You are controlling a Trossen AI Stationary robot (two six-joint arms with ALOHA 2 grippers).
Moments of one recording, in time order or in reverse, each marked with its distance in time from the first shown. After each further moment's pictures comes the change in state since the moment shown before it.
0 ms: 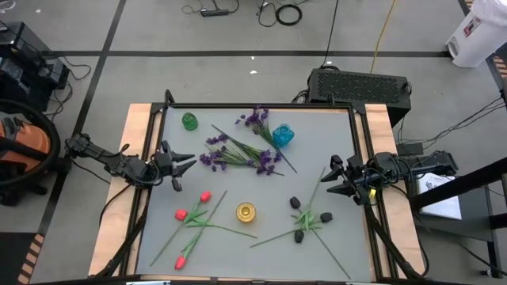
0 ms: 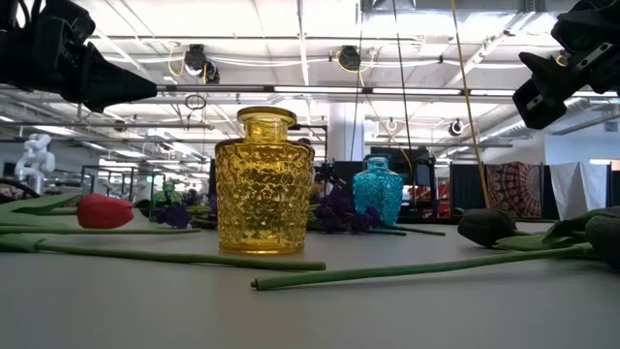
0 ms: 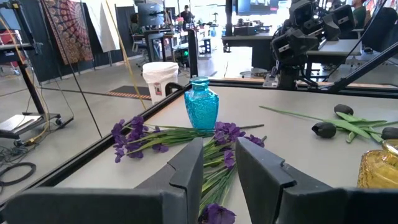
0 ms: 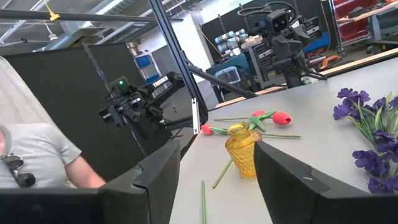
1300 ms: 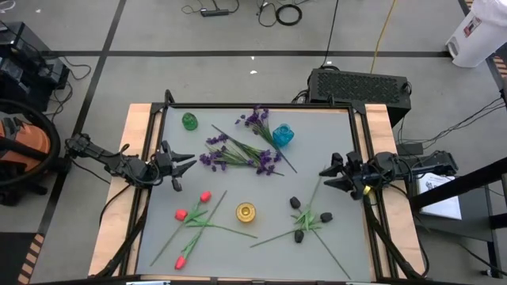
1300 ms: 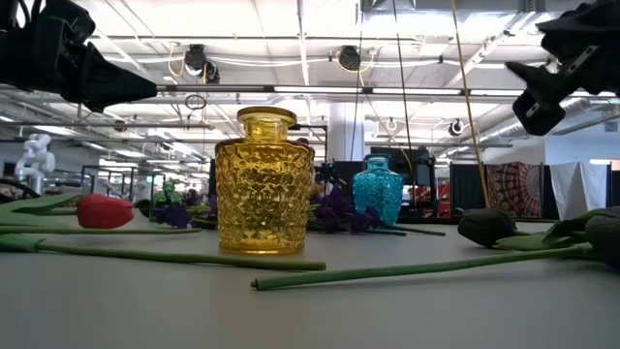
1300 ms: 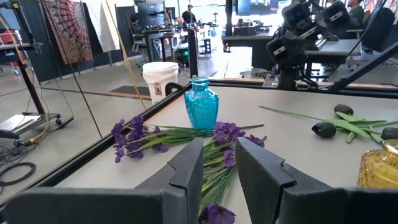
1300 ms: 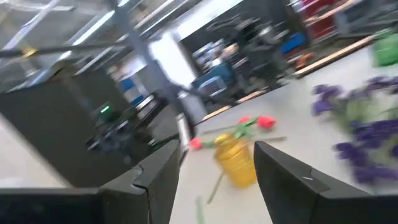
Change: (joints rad) left arm 0.000 0.000 0.000 0.000 0.000 0.000; right arm 0.000 0.000 0.000 0.010 0.145 0.125
